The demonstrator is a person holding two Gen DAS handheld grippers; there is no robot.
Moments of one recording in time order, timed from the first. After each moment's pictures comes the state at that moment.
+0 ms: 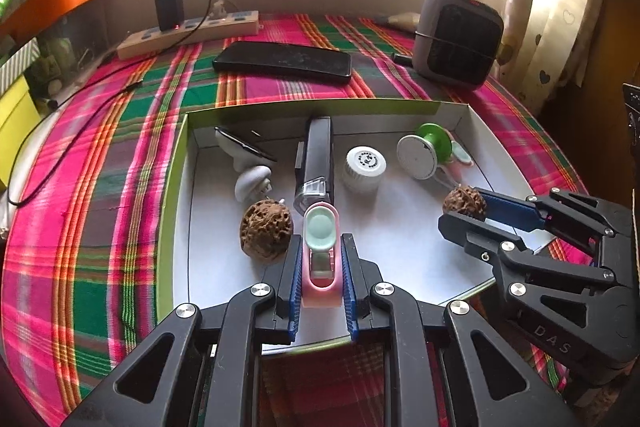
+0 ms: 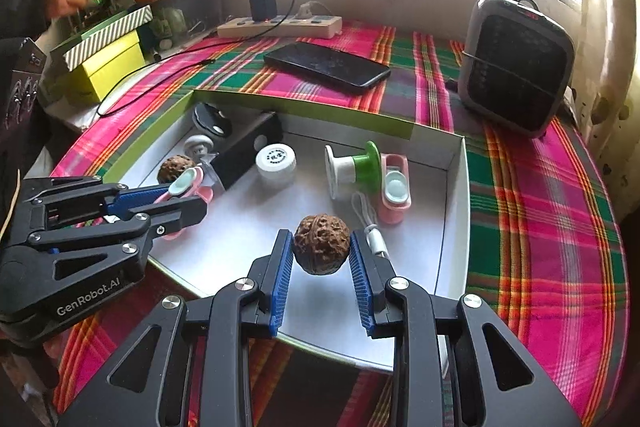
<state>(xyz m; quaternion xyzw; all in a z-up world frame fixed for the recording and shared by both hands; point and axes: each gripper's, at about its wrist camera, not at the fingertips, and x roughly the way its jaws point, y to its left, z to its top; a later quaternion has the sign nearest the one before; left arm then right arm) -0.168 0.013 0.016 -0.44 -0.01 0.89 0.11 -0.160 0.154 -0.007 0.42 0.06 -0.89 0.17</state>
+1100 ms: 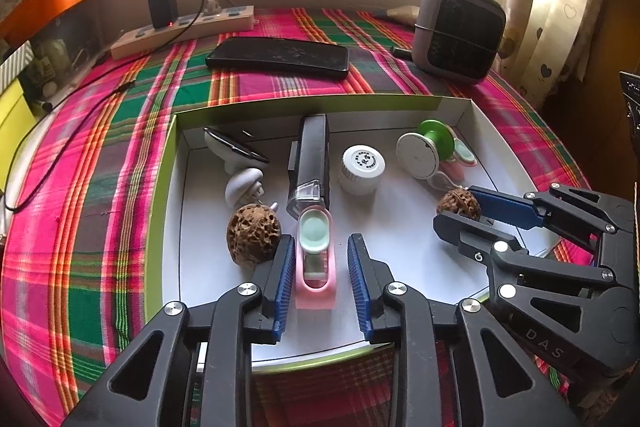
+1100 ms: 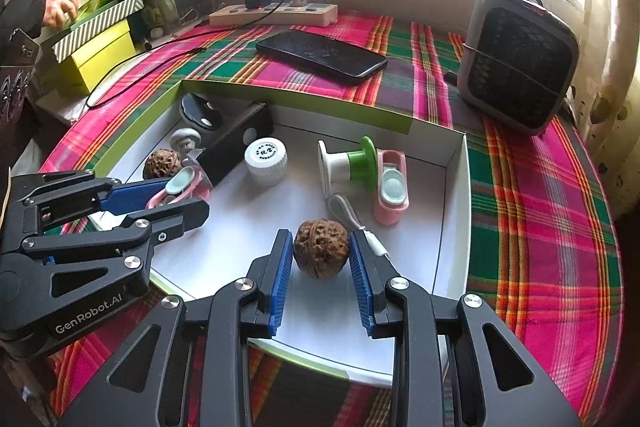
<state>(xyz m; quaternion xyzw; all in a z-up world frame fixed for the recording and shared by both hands) -0.176 0.020 0.013 -0.45 0.00 0.89 0.11 -0.168 0.149 -0.009 0.44 0.07 -0.88 0.16</state>
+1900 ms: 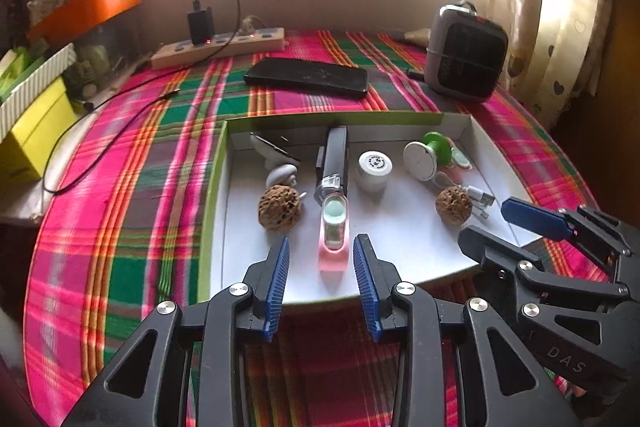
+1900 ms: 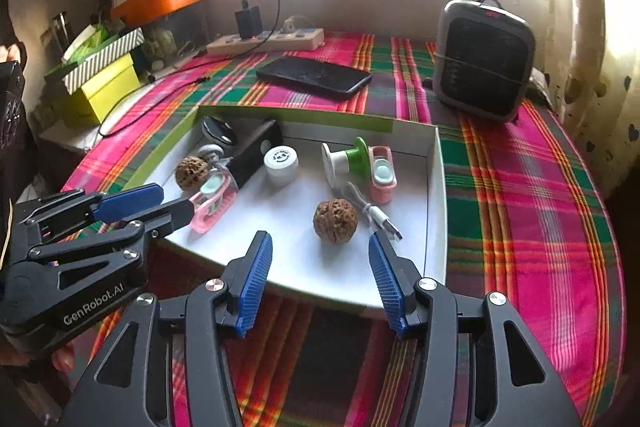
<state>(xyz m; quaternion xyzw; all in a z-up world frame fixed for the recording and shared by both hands) -0.136 0.009 0.039 -0.41 0.00 0.91 0.07 -0.127 0.158 0.013 0.40 0.02 -0.91 0.14</state>
